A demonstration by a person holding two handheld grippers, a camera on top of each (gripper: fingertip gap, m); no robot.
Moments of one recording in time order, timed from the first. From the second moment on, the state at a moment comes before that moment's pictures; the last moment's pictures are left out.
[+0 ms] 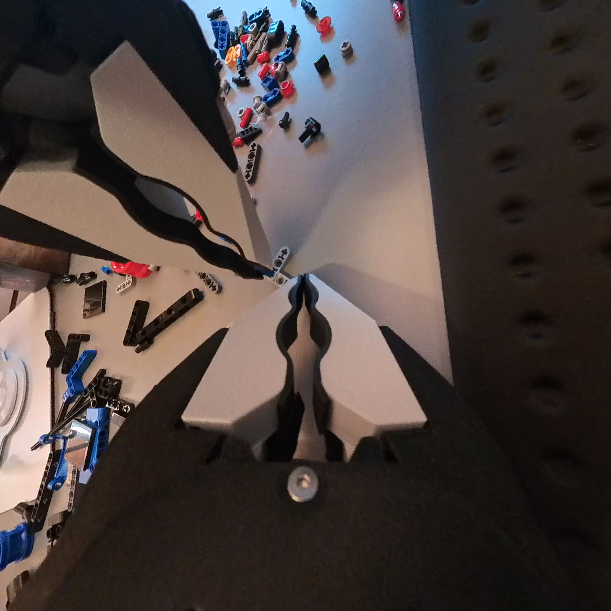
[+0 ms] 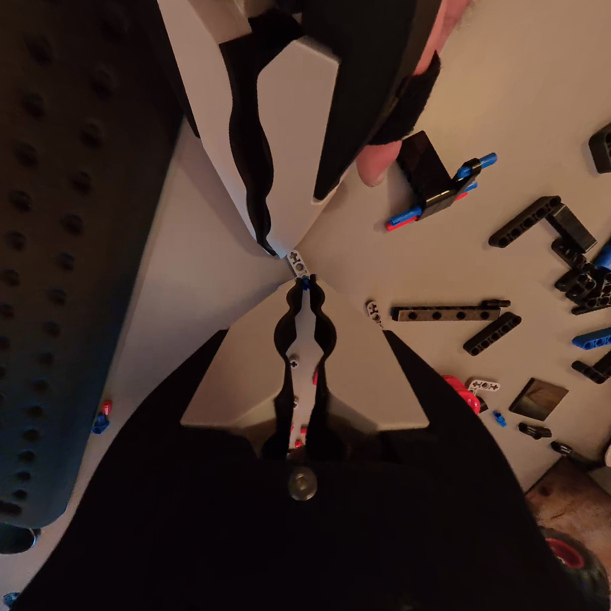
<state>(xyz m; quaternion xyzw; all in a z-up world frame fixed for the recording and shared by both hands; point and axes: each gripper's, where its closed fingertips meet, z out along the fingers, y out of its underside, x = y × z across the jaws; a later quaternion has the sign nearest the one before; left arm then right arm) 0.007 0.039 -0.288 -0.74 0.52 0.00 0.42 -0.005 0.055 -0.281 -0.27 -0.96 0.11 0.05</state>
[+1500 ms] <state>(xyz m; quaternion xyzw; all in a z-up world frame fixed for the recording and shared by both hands) -0.031 0.080 -0.194 -0.74 0.28 -0.11 0.60 -0.039 0.070 -0.171 -0.28 -0.79 0.13 0.53</state>
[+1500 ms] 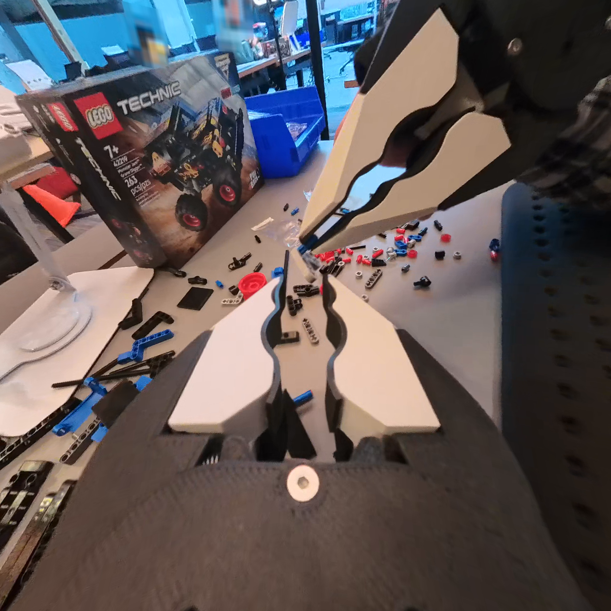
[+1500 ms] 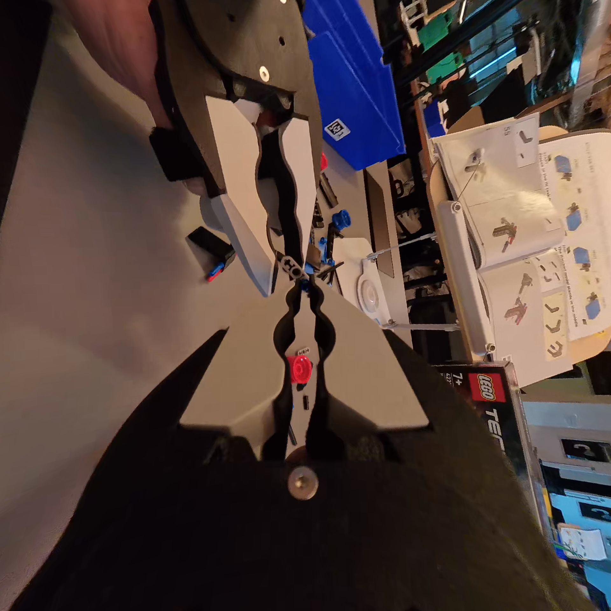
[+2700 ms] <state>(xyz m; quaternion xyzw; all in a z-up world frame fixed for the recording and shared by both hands) -0.037 0.078 -0.171 -0.69 0.29 -0.06 0.65 -0.036 0.075 -0.159 -0.41 -0.68 0.41 0.46</state>
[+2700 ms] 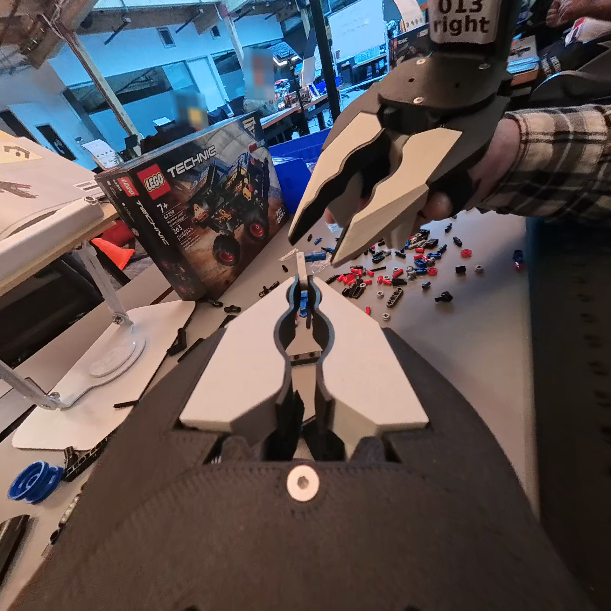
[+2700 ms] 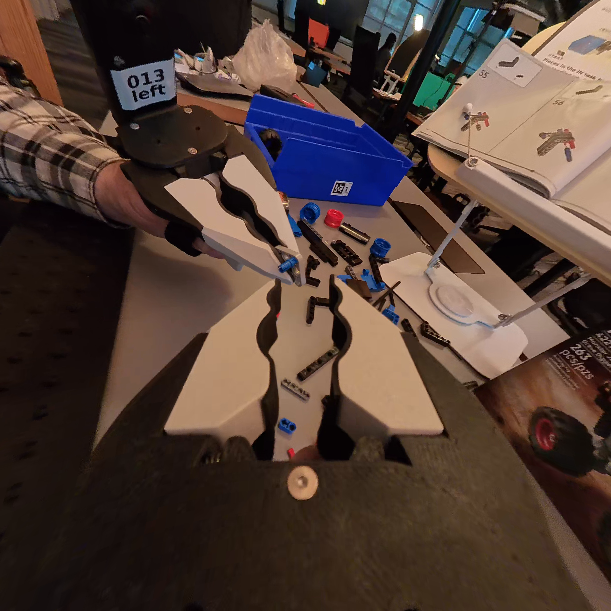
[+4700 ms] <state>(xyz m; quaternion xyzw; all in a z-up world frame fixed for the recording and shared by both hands) -0.010 0.053 -0.141 -0.61 0.34 -0.08 0.71 -0.024 0.038 -0.131 -0.36 -0.60 0.62 0.35</state>
